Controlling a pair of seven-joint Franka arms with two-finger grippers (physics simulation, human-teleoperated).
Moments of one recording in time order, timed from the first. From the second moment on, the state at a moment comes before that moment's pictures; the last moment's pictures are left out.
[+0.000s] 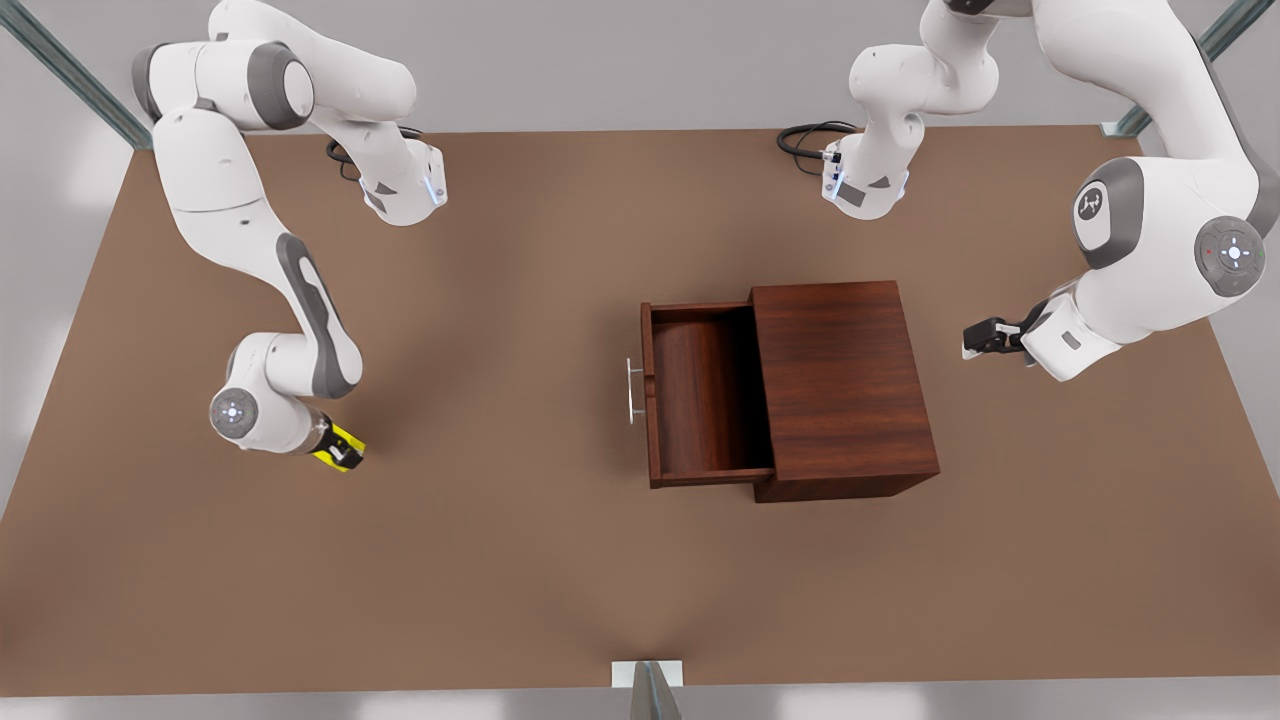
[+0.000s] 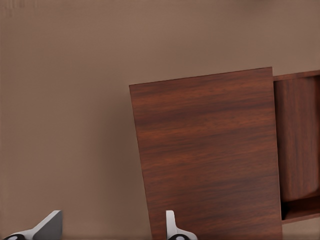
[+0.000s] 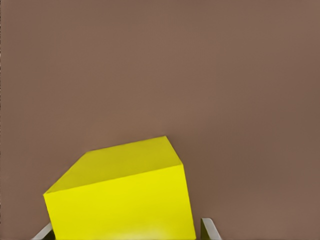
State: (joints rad) left arm -0.12 0.13 0.11 -1.57 -0.10 1.59 0.11; right arm -0.11 0.55 0.05 -1.97 -0.03 2.37 0.70
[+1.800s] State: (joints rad) left arm -0.12 0.13 0.11 -1.57 -0.10 1.59 0.14; right arm 0.34 0.52 0.34 -1.34 -0.02 1.85 1.11
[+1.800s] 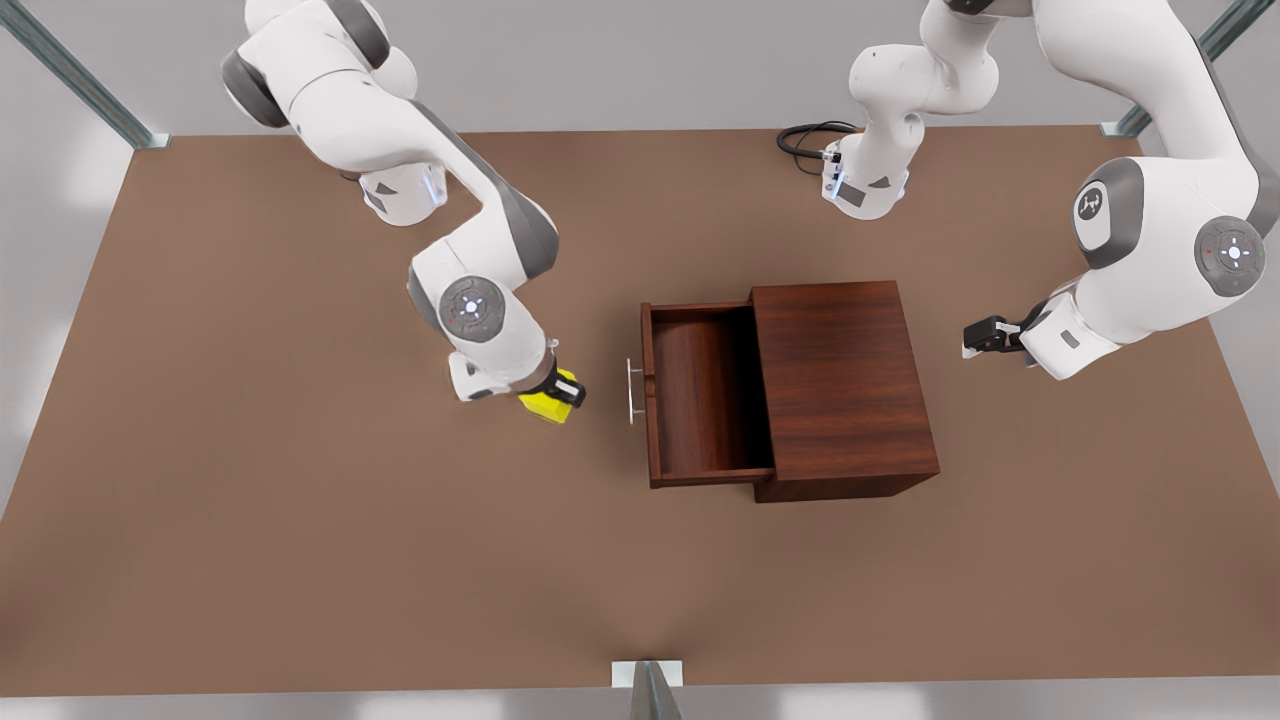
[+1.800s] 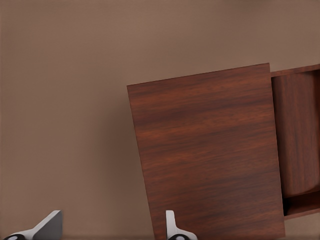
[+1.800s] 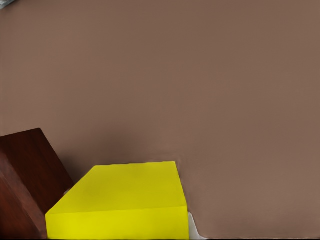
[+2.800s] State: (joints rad) left arm -0.12 0.13 0.11 -1.57 -0.10 1.59 0.14; right arm 0.49 0.73 0.25 -0.94 -0.03 1.73 1.76
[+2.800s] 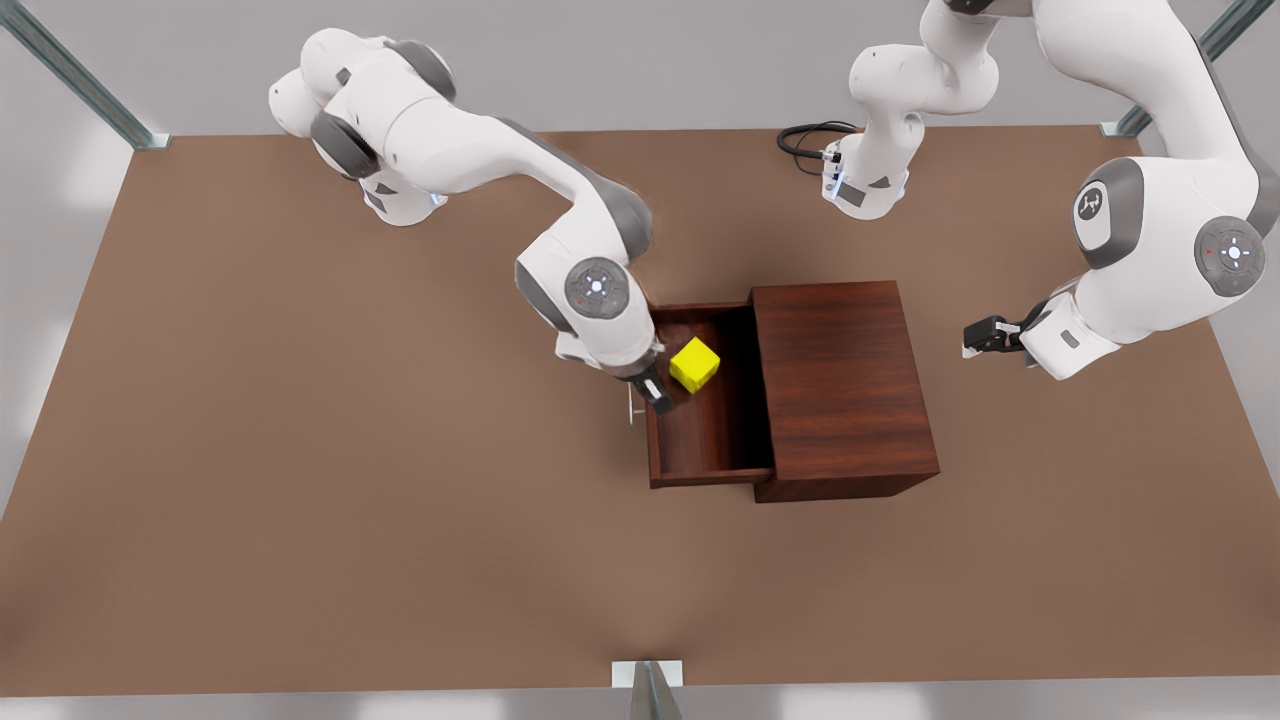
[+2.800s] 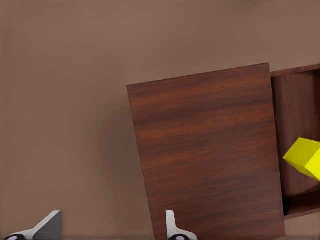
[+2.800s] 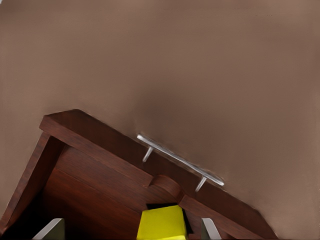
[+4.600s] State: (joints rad) left arm -0.98 0.83 0.17 -1.26 0.27 2.34 -1.32; right arm -0.03 0.24 0.09 -1.58 -0.06 1.64 0.18
